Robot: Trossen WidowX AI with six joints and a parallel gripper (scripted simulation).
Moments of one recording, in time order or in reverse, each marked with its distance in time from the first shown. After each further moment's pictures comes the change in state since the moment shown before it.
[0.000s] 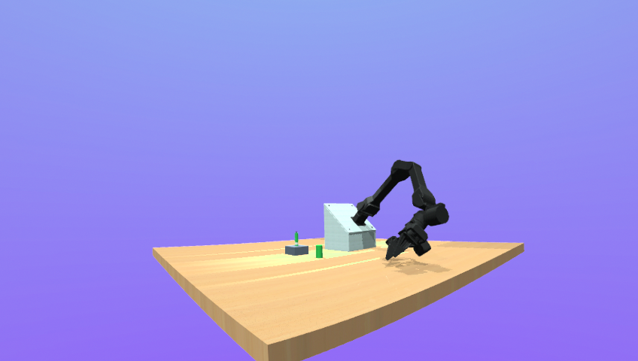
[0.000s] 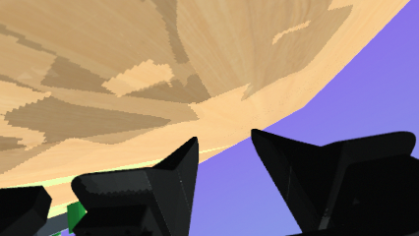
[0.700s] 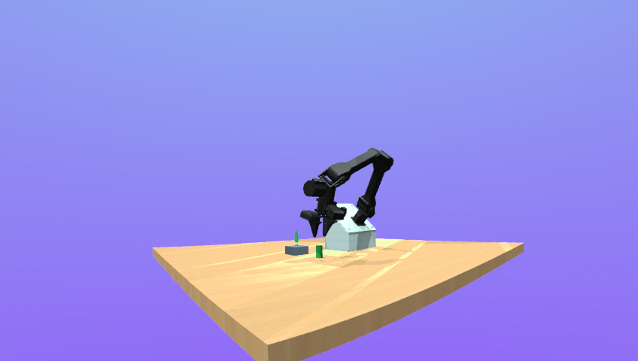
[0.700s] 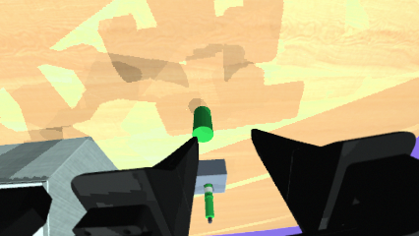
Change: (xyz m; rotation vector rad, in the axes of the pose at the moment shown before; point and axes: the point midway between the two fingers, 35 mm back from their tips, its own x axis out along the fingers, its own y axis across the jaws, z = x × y) arm 0.044 0.229 -0.226 0.683 -0.358 0.810
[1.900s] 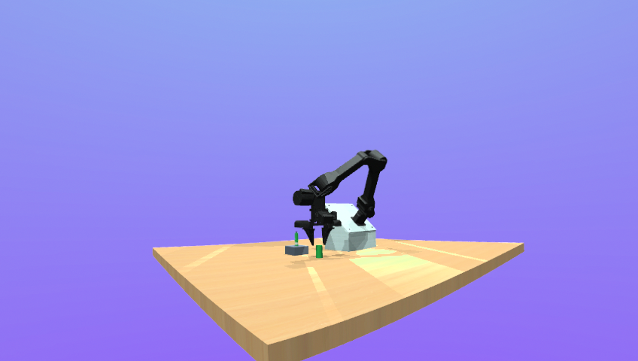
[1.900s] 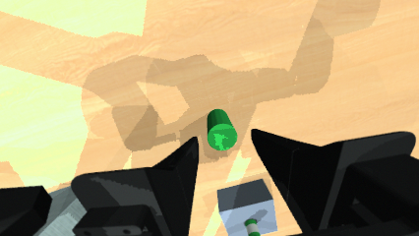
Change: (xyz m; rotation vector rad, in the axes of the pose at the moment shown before) arm 0.044 0.022 -0.025 0.265 -0.266 0.038
